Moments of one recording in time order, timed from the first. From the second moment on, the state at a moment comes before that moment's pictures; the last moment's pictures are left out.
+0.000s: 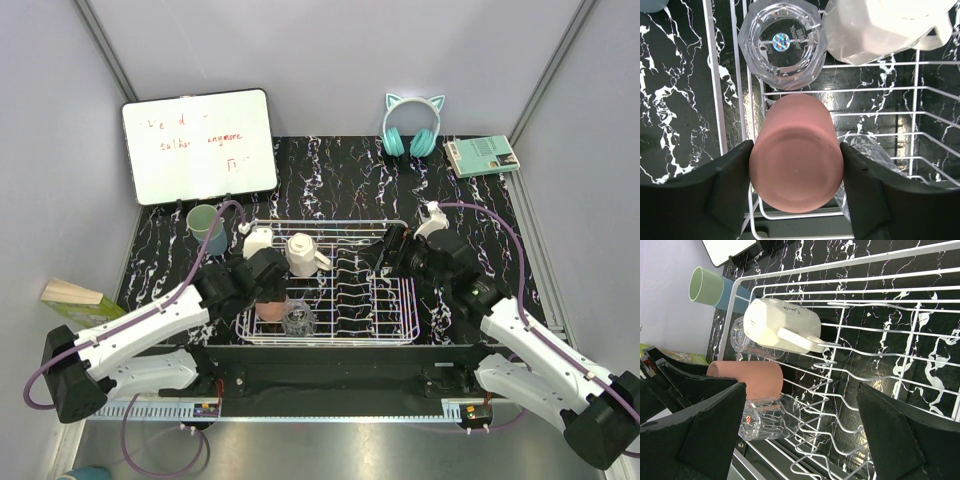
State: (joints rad) left arm -0.93 1.04 0.84 -0.85 -0.50 -0.77; right arm 0.61 0.87 0.64 -0.14 -0.07 0.78
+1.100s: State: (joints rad) left arm -0.94 1.01 1.24 -0.77 -0.47 -0.55; right arm 0.61 0.80 0.63 -0.16 -0.06 0.78
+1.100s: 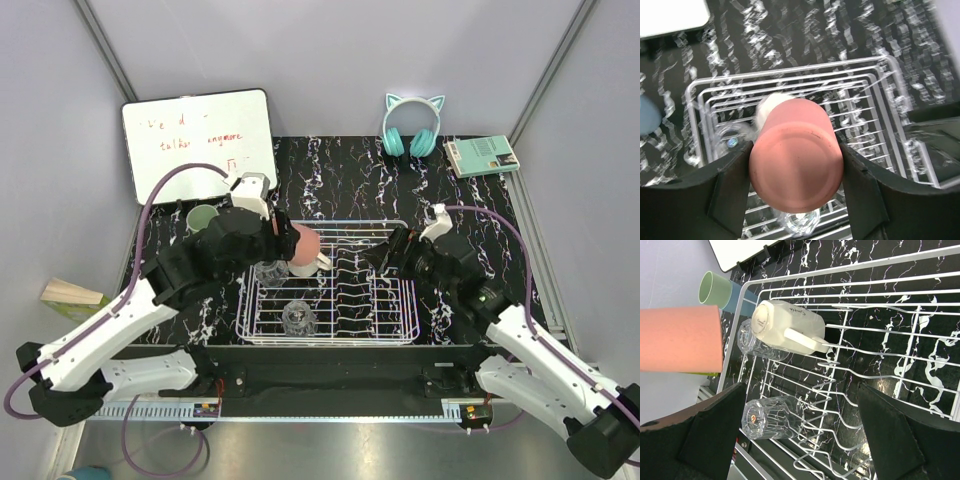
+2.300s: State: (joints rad) left arm -0.77 0.98 0.66 0.41 0.23 -0.81; right arm 0.61 0.75 0.58 0.19 -0.26 0.89
